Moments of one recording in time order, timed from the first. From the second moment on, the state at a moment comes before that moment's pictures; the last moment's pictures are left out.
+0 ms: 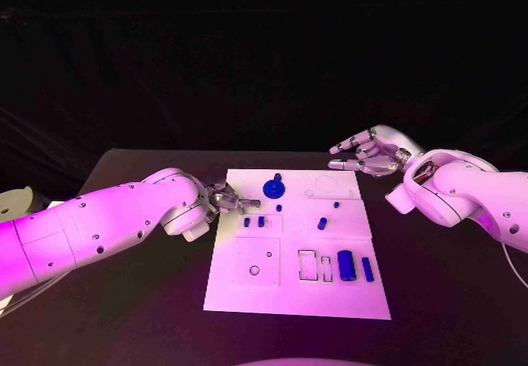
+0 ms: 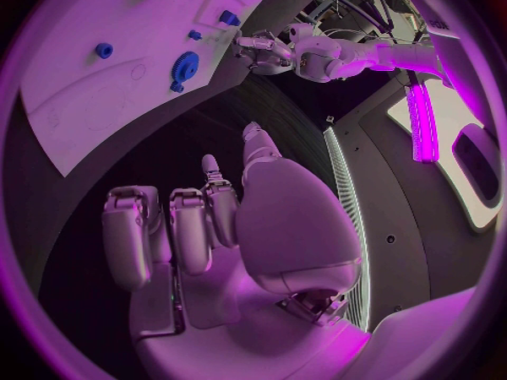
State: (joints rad) left arm 1.24 -0.68 -0.04 1.41 -0.88 -0.12 -0.54; left_hand 1.01 -0.14 0.04 0.29 0.16 0.91 0.04 0.61 0.63 1.34 -0.03 1.16 1.10 1.46 -0.09 1.57 1.31 0.05 1.45 0.02 1.38 1.31; right arm 1.23 -0.99 0.04 1.55 -0.87 -0.32 0.09; right_hand 1.37 -0.06 -0.08 0.21 0.28 0.96 0.15 0.08 0.07 1.46 0.07 1.35 1.31 1.47 -0.01 1.51 1.31 0.02 1.47 0.09 1.50 1.31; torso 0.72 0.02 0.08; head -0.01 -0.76
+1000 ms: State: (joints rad) left arm 1.24 -0.52 -0.05 1.29 -1.37 -0.25 -0.09; left_hand 1.43 -0.24 0.35 0.12 0.13 0.97 0.13 0.22 0.20 1.04 0.07 0.33 0.21 1.44 -0.01 1.19 1.08 0.17 1.33 0.09 0.73 0.71; right arm 1.23 -0.98 0.03 1.55 -0.87 -0.31 0.09; right_hand 1.37 -0.06 -0.08 0.21 0.28 0.96 0.15 0.08 0.07 1.46 0.07 1.35 1.31 1.47 -0.01 1.51 1.31 0.02 1.47 0.09 1.50 1.31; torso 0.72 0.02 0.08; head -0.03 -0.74
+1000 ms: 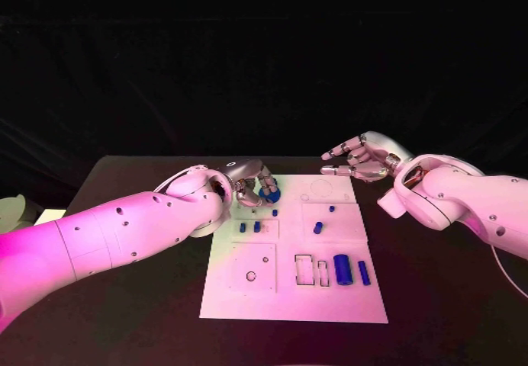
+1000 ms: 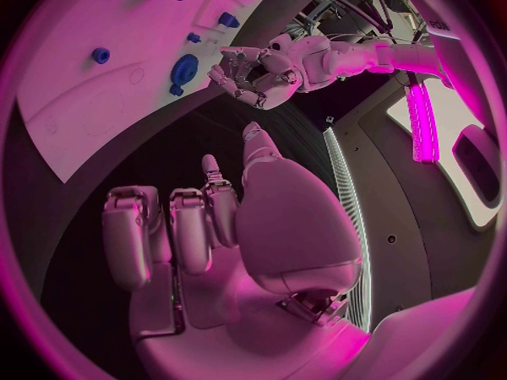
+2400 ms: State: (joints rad) left arm 1.22 -0.42 -0.06 1.18 -1.49 -0.12 -0.09; left_hand 1.44 -0.20 0.38 0.10 0.13 1.08 0.12 0.14 0.13 1.17 0.06 0.18 0.08 1.46 -0.02 1.36 1.20 0.11 1.46 0.08 1.15 1.13; right arm 1.22 -0.96 0.03 1.54 -0.87 -0.31 0.09; right_hand 1.37 -0.06 -0.08 0.21 0.28 0.96 0.15 0.08 0.07 1.46 0.07 1.35 1.31 1.47 -0.01 1.51 1.31 0.02 1.47 0.09 1.50 1.31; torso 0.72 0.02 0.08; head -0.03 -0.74
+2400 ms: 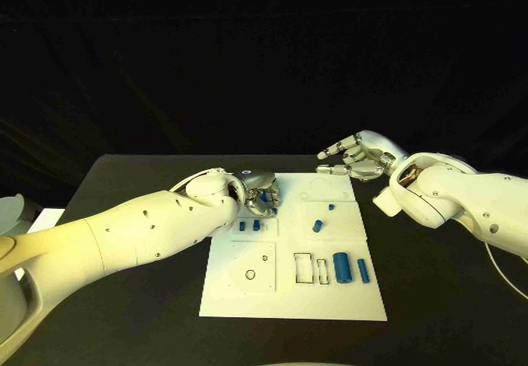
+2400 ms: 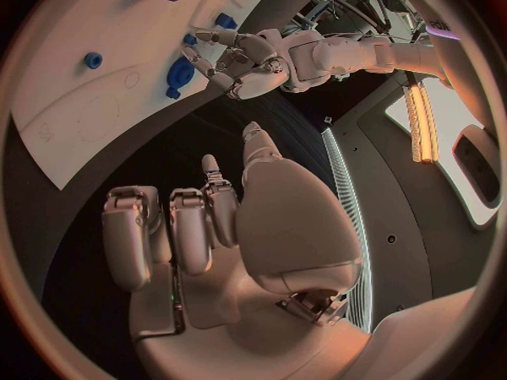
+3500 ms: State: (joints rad) left arm 1.20 -0.42 -0.05 1.17 -1.49 -0.13 -0.09; left_hand 1.45 -0.17 0.56 -0.01 0.13 1.16 0.12 0.12 0.12 1.28 0.05 0.11 0.07 1.46 -0.03 1.39 1.19 0.09 1.46 0.07 1.22 1.22; right arm 1.22 -0.96 0.03 1.54 -0.87 -0.31 0.09; right_hand 1.37 -0.06 -0.08 0.20 0.28 0.97 0.15 0.08 0.07 1.46 0.07 1.35 1.31 1.47 -0.01 1.51 1.31 0.02 1.47 0.09 1.50 1.31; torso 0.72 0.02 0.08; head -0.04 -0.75
